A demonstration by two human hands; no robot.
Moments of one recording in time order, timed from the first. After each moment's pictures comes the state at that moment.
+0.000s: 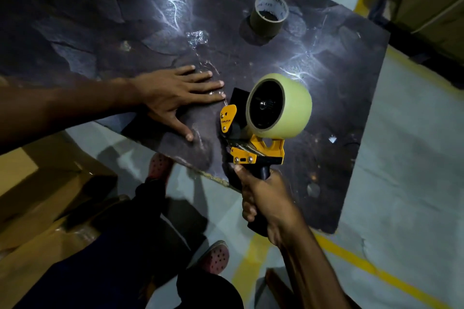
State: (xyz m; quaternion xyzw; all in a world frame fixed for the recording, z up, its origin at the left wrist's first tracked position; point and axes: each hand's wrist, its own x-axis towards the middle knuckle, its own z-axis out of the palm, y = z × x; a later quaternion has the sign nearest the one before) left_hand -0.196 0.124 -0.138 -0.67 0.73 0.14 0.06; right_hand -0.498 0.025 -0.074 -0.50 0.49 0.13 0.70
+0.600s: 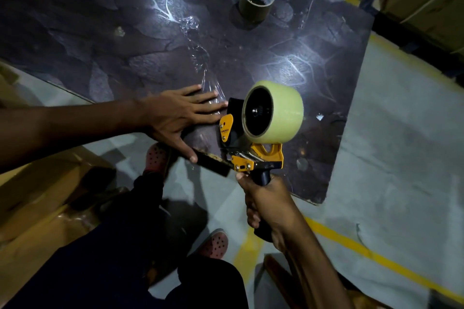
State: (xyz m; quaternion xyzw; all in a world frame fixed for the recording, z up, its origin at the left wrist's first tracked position) left_hand -0.282 0.141 -0.135 -0.64 0.75 0.12 0.05; right_hand -0.562 0.040 -0.066 -0.50 0.51 0.13 0.69
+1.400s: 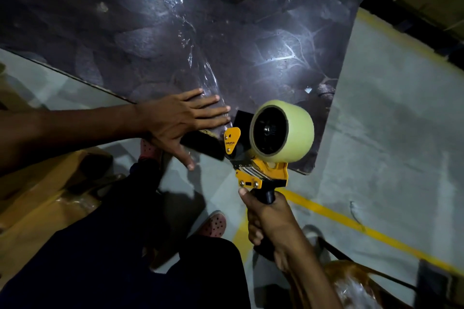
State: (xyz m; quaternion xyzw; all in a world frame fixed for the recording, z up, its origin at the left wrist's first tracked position) left_hand -0.343 0.149 -0.142 -0.63 0.76 0.16 0.09; right_hand -0.647 0.069 -0.071 -0.45 0.55 0.11 0.69
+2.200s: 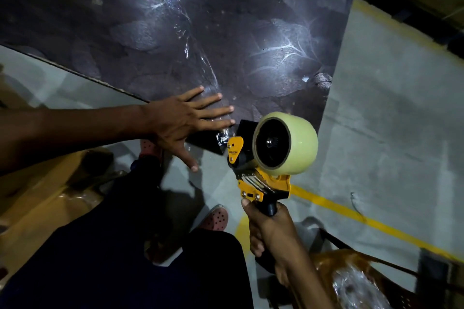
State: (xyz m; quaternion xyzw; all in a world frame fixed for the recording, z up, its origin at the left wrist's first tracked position) left_hand -0.366 0.152 -0.144 -0.62 0.77 0.15 0.08; right_hand -0.687 0.093 -0.078 -0.44 0.57 0.10 0.69
